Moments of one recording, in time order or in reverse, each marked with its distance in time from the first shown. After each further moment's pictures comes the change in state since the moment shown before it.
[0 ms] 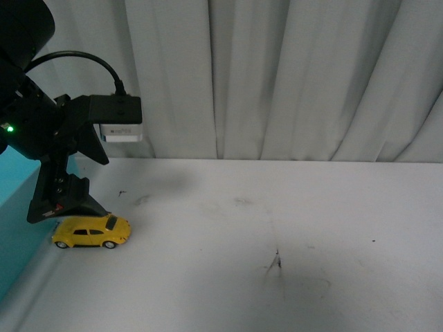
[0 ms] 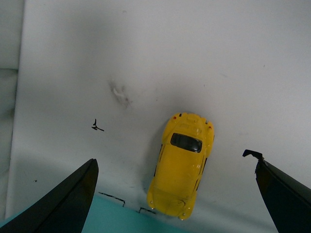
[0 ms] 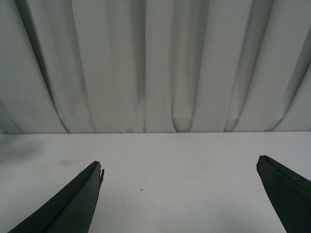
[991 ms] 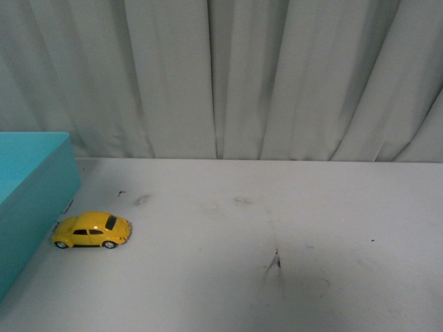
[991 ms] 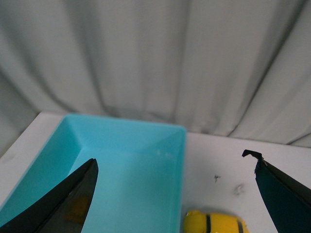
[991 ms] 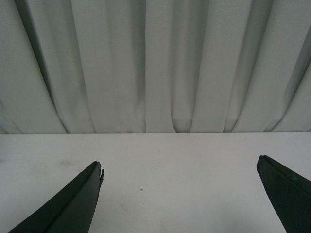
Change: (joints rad) left arm 0.133 -0.865 -0.806 0.890 -0.322 -1.242; right arm 0.000 0.000 0.000 0.000 0.001 0.000
